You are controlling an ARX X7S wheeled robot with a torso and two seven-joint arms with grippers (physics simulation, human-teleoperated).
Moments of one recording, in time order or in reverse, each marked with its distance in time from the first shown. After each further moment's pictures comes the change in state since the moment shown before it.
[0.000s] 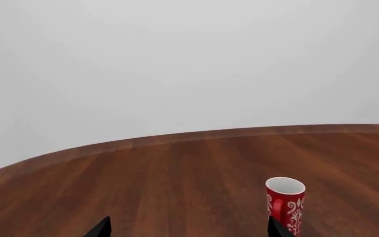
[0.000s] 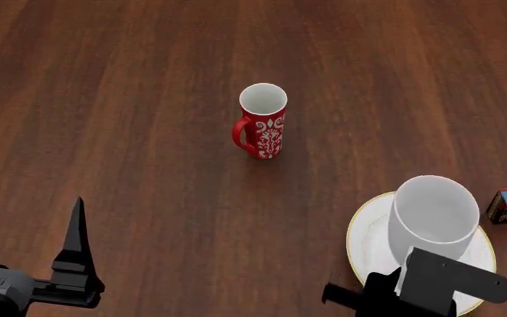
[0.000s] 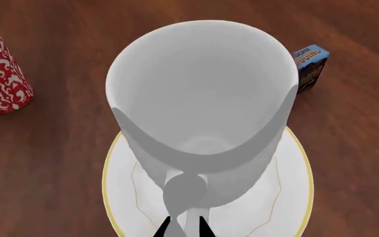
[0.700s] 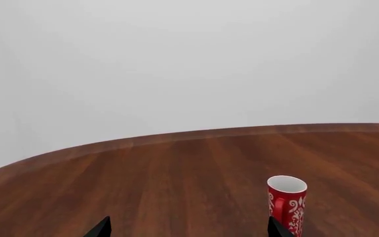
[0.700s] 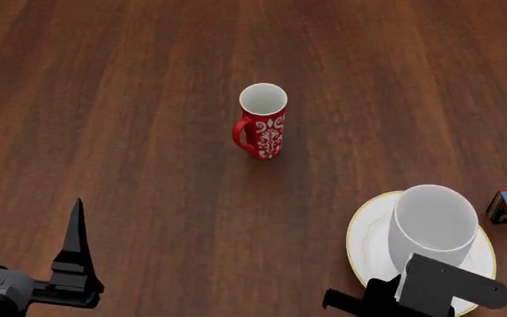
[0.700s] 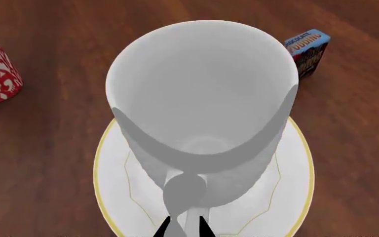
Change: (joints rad) left arm 0.000 -0.005 0.004 -0.010 -0.004 0.009 -0.006; right arm 0.001 -0.009 -0.005 0.053 -0.001 -0.026 -0.009
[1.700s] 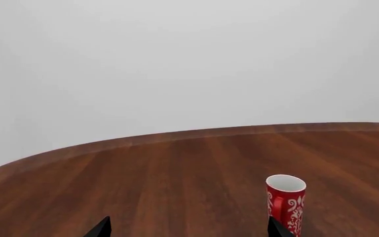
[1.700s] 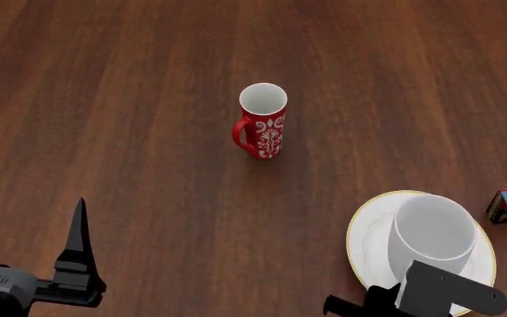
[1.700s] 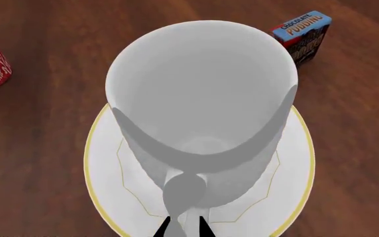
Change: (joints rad) left arm -0.011 -0.002 0.013 -0.016 -0.004 0.008 -0.004; right arm -0.003 -0.005 -0.005 0.047 0.006 -0.024 -0.008
